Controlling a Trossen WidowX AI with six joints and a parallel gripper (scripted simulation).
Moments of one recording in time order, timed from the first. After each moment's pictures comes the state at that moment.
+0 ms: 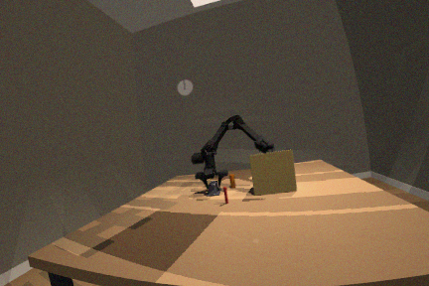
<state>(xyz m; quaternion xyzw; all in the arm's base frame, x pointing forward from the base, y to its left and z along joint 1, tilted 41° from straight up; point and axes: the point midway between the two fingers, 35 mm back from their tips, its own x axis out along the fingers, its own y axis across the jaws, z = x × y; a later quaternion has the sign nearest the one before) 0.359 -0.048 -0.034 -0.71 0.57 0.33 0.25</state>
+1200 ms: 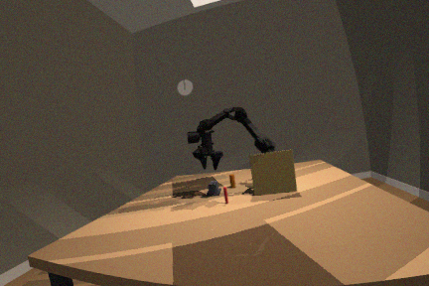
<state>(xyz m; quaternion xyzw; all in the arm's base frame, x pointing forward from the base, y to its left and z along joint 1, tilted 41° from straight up) 0.325 0.074 0.021 -0.58 0.64 0.12 0.49</state>
